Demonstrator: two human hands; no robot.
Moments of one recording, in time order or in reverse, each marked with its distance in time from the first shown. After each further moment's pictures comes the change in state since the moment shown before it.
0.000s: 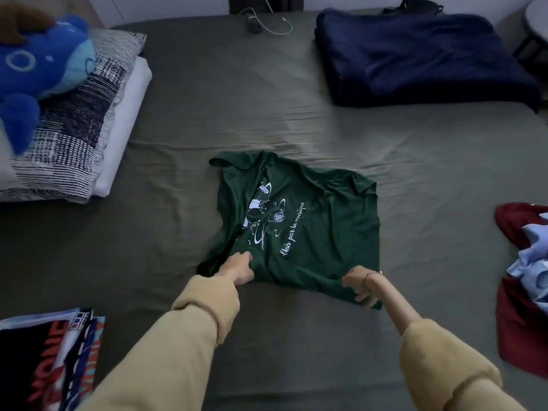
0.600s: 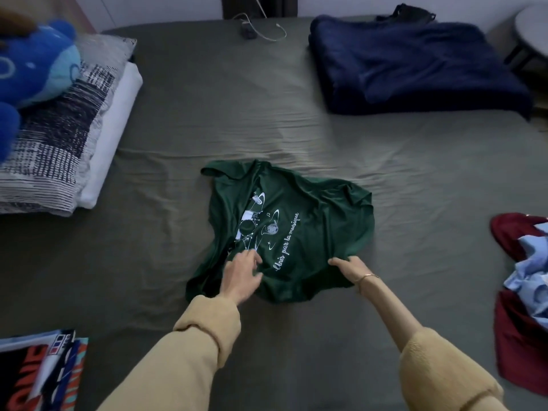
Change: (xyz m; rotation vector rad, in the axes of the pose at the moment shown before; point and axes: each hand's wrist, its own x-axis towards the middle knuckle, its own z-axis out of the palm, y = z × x) left_hand 0.007 0.022 0.007 -0.042 0.463 0.260; right_hand 0.024 -0.018 -0.019 0.496 0.210 -0.141
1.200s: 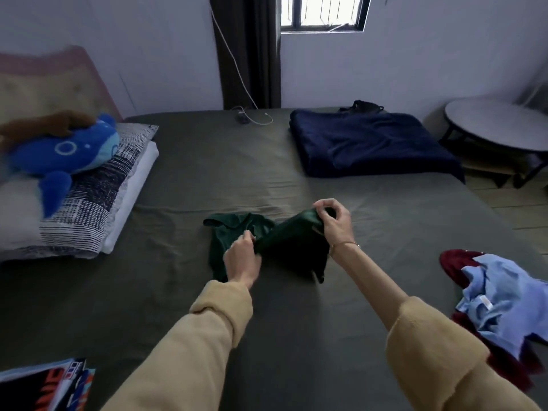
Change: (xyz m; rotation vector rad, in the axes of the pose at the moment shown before) left_hand -0.031 0.101 -0.115 0.010 0.428 -0.039; right_hand -0.157 -0.114 -0.059 0.484 0.318 -0.833
